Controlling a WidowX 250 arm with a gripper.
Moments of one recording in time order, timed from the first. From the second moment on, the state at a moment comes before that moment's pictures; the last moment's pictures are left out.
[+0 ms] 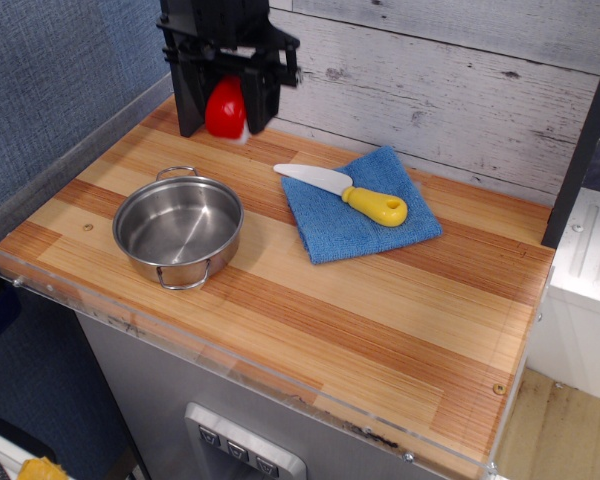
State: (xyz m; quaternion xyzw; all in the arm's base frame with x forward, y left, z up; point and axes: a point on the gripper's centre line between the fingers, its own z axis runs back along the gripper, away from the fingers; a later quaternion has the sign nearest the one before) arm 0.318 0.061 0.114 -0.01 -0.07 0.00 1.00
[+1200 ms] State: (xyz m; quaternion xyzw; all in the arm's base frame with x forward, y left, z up) arm 0.286 -0.081 0.042 -0.04 0.00 -0.26 0.96
